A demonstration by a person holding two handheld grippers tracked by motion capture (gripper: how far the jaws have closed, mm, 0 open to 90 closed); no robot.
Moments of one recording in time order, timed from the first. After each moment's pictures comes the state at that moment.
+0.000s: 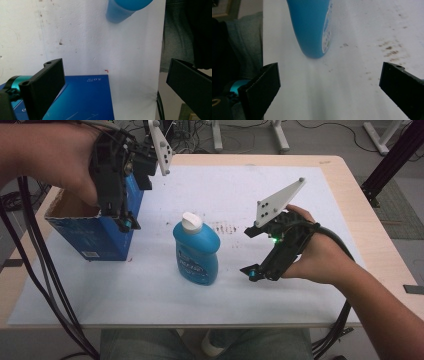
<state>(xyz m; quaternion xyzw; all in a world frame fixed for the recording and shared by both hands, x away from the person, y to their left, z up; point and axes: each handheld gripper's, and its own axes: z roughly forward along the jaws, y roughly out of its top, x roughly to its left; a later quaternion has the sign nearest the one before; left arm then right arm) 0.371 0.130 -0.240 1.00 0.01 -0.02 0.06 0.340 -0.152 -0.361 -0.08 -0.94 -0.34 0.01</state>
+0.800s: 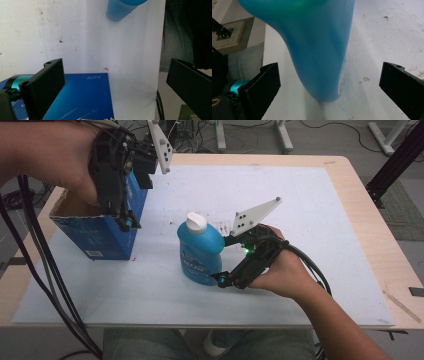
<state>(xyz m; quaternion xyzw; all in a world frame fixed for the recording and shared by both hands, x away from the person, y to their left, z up) 0.371 0.138 -0.238 1.00 0.01 -0.02 0.06 0.335 -0.109 -0.399 -0.11 -0.90 -0.42 0.03</state>
